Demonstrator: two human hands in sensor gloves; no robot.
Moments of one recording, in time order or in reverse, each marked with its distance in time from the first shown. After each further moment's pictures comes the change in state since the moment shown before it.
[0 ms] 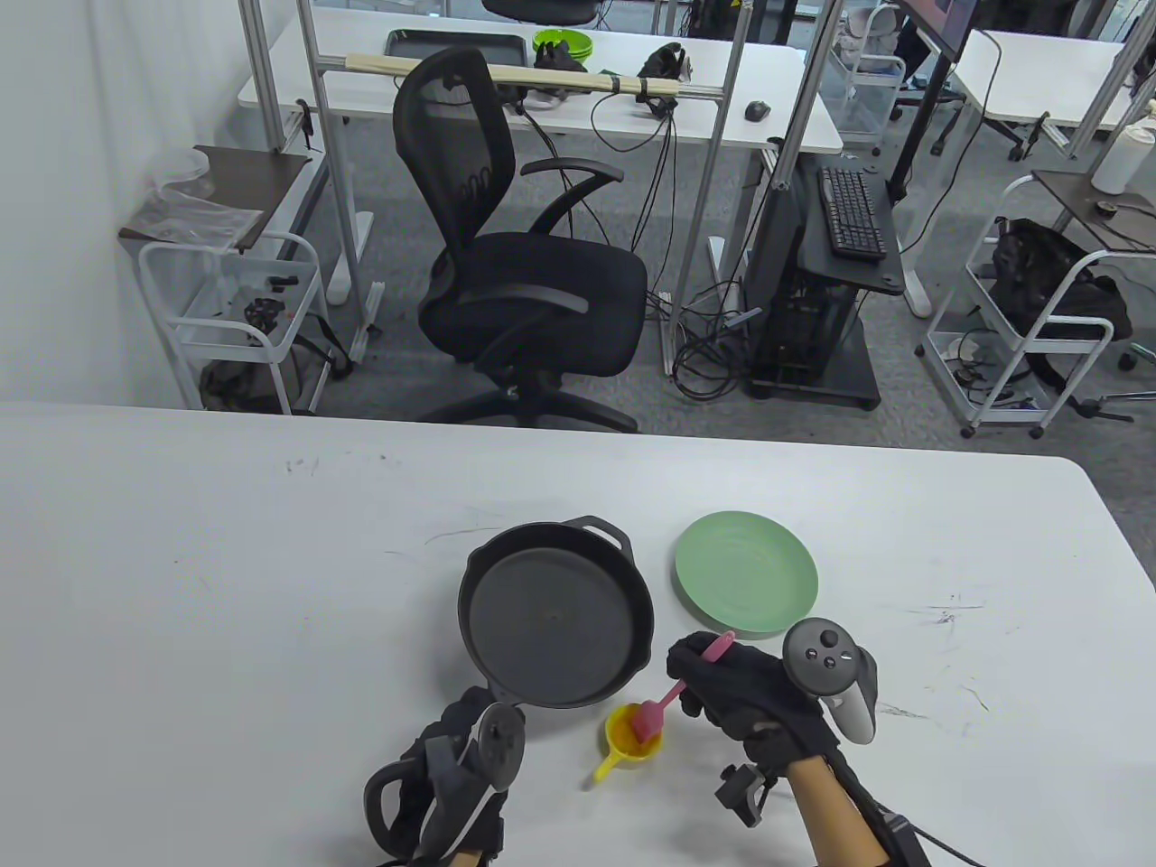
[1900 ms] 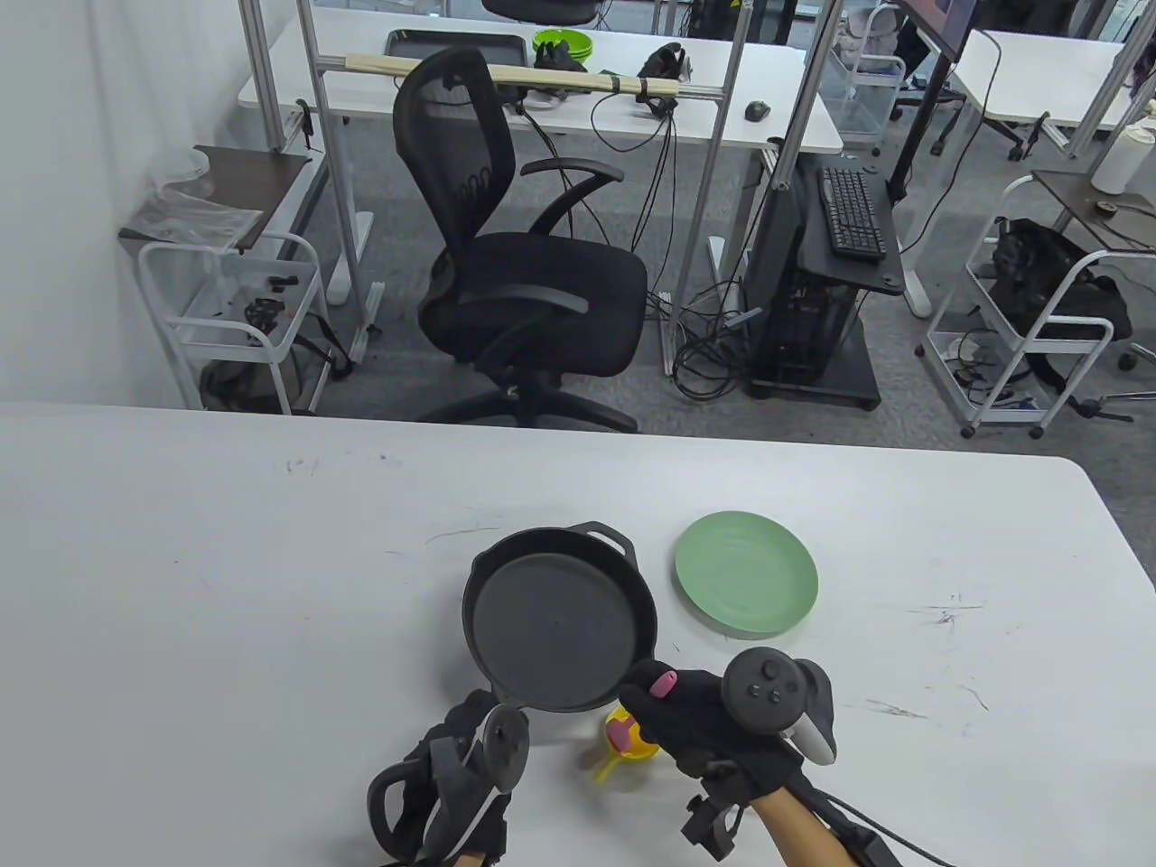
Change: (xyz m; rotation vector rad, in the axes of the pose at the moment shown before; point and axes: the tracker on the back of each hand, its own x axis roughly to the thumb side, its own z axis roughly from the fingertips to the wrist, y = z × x) left_hand 0.003 0.000 0.003 -0.016 -0.008 -0.010; right_hand 0.055 0.033 0.015 0.032 -0.127 0.188
